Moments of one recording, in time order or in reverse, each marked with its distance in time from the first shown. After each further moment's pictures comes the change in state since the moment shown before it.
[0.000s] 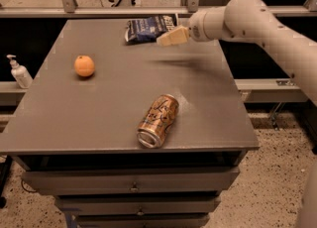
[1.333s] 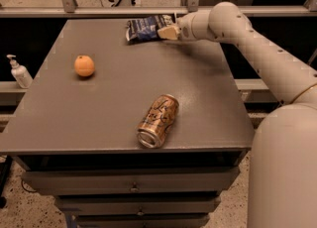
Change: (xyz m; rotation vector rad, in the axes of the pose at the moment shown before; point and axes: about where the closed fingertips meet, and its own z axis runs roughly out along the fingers) arm 0.008 -0.033 0.080 0.005 -0.043 0.027
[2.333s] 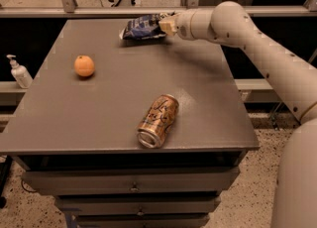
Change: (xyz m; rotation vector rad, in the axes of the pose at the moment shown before) arm -0.033 0.038 -0.023 -0.057 -0.106 -0.044
